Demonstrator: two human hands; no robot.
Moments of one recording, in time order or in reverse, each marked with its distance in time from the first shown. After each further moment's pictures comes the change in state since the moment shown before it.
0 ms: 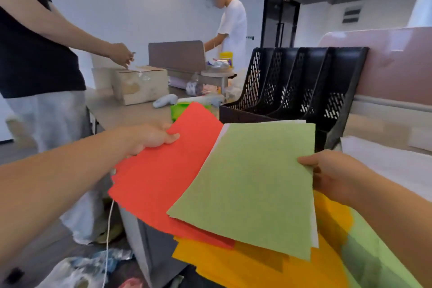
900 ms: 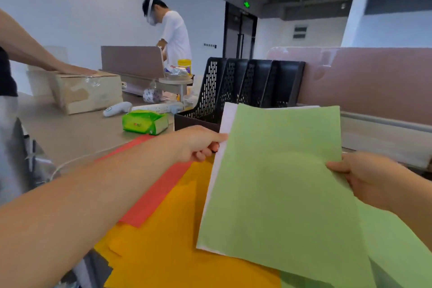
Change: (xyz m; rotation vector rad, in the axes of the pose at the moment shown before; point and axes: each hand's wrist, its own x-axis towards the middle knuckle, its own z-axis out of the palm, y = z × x) left_hand 0.001 0.124 0.141 -0.238 -0.238 0.200; right_hand -0.035 -0.021 -0.129 -0.013 0.111 -0.022
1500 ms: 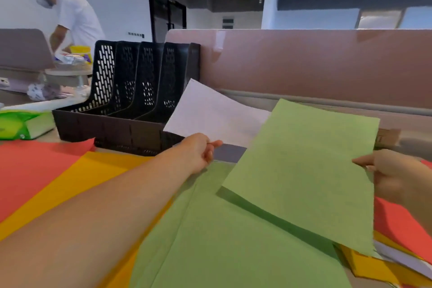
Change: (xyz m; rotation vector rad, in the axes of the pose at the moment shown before) left_hand 0.061 0.038 0.234 -0.614 -0.110 -0.177; right_hand -0.061 0.046 -0.214 0.265 0.524 0.053
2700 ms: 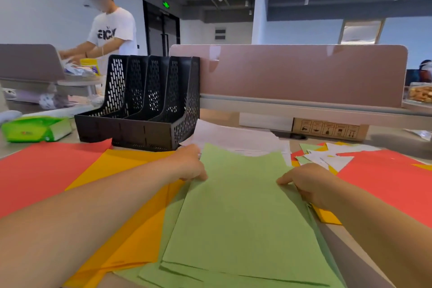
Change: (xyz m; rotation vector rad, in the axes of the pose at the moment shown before) left_hand -0.109 -0.011 -0.045 1.302 -0.032 0.260; right_hand -0.065 0.054 0.062 -0.535 -0.019 0.004
